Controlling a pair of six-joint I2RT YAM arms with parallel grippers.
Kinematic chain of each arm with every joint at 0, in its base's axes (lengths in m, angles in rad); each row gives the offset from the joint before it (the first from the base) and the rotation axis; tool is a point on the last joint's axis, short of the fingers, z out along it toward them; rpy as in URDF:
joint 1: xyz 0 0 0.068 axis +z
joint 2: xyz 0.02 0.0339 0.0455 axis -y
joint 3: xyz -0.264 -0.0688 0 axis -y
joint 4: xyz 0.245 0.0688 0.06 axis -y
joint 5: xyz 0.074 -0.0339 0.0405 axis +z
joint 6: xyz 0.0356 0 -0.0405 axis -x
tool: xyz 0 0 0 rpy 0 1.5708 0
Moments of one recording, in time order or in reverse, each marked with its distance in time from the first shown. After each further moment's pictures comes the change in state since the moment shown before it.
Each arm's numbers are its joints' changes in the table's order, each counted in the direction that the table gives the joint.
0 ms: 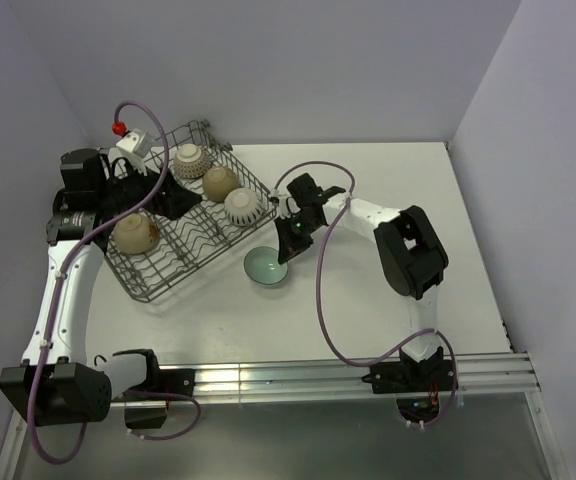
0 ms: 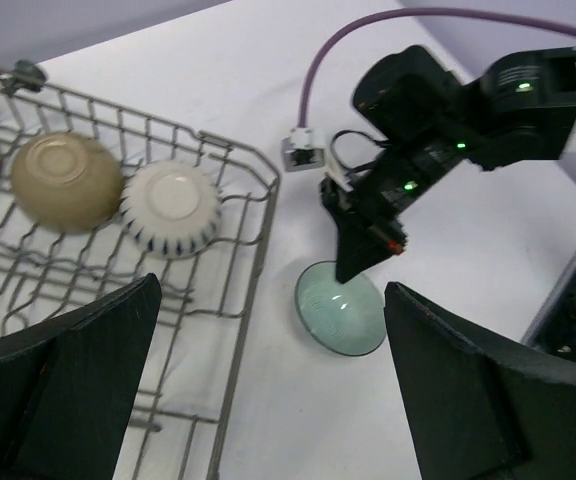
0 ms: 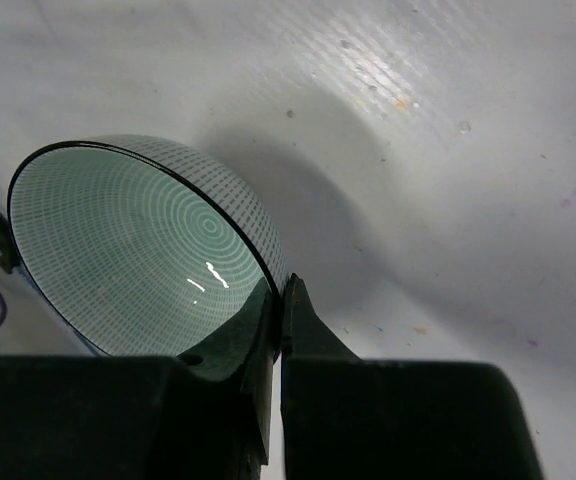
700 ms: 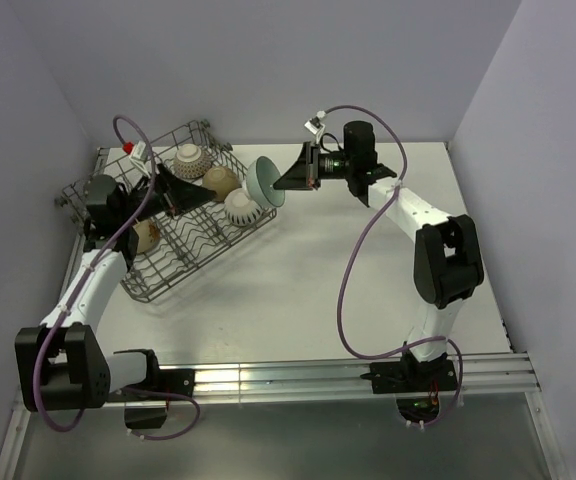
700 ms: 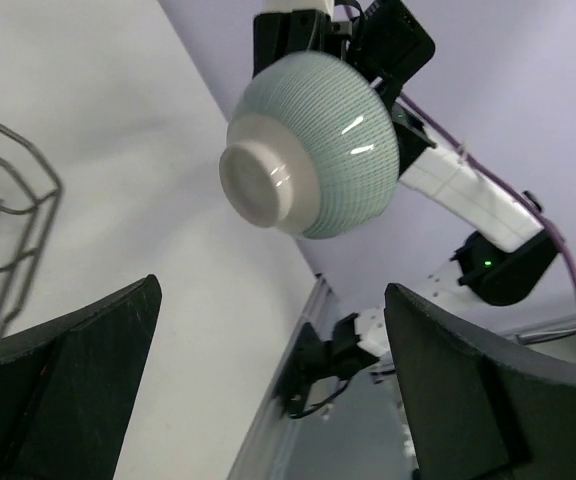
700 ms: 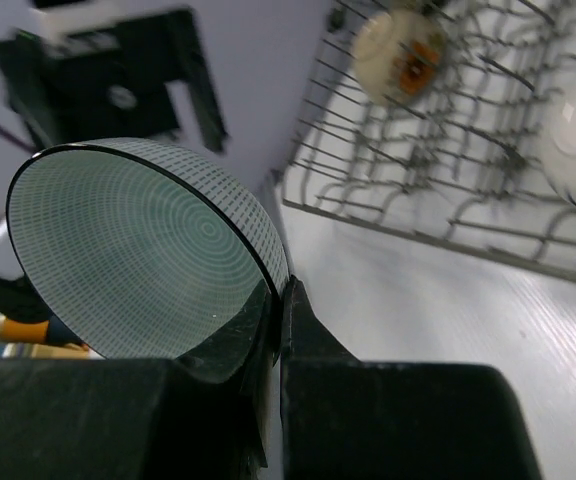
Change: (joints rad) left arm -0.018 -0.069 -0.368 0.871 -0.247 0.947; right arm -0.238 0.177 -0.013 0.712 0.576 -0.580
